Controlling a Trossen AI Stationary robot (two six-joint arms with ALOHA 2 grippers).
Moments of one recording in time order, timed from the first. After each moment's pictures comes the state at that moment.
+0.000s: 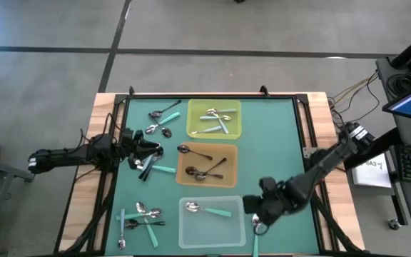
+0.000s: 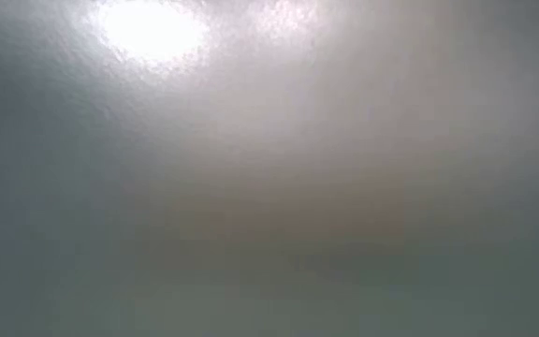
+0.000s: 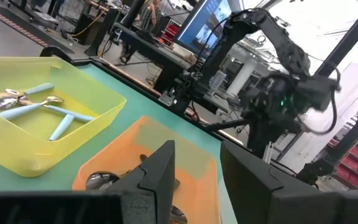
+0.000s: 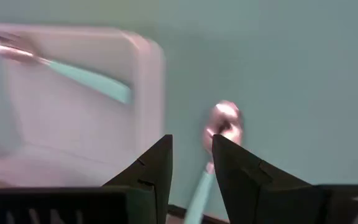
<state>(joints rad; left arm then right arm) 0.10 0.05 0.02 0.07 0.01 -0.54 0.67 1.59 1.22 -0.89 0.10 2.15</state>
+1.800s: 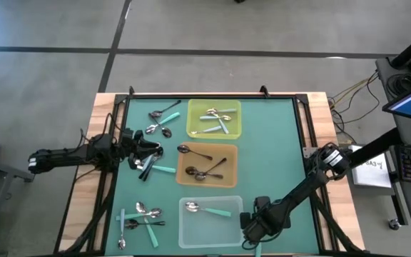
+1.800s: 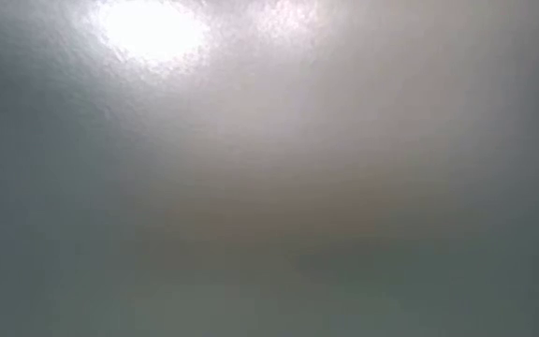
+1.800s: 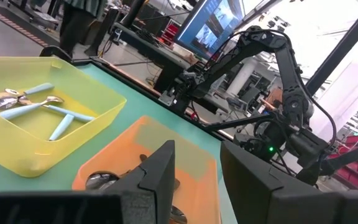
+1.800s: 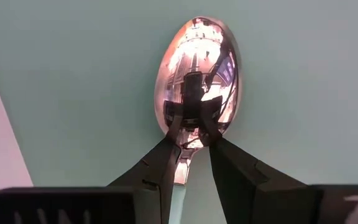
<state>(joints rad) 0.10 0.05 0.02 0.07 0.01 -0.54 0.71 1.97 1.31 -0.90 -0.11 2.27</state>
